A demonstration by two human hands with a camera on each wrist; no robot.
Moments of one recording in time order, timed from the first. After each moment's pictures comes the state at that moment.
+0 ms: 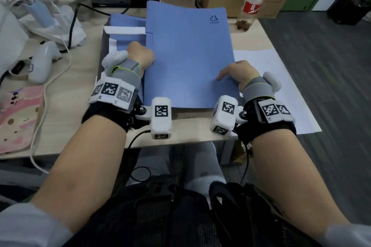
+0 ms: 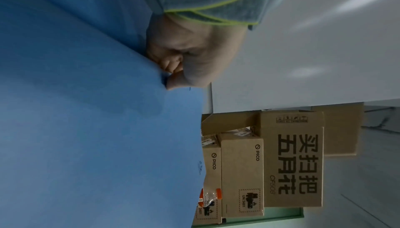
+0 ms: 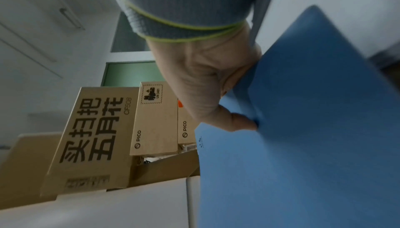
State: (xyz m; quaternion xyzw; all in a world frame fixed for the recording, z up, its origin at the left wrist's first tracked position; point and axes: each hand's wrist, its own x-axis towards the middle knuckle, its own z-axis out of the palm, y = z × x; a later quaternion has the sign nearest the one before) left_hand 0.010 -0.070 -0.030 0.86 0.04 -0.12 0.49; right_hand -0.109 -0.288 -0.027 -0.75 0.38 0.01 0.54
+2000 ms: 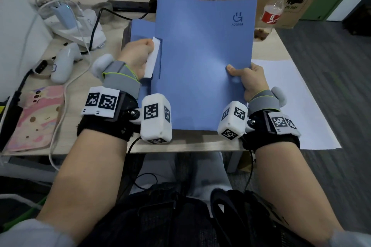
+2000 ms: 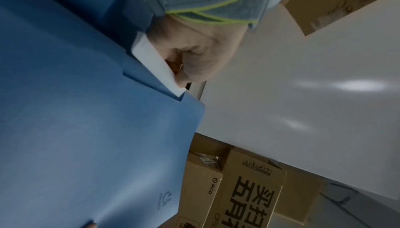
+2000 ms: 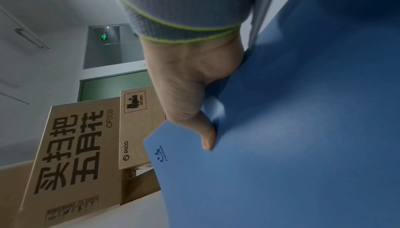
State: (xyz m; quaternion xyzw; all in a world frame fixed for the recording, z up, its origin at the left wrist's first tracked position) left_hand 0.008 -0.024 -0.005 0.73 0.06 -0.16 0.66; right_hand -0.099 -0.263 -0.035 -0.63 0.27 -0.12 0.72
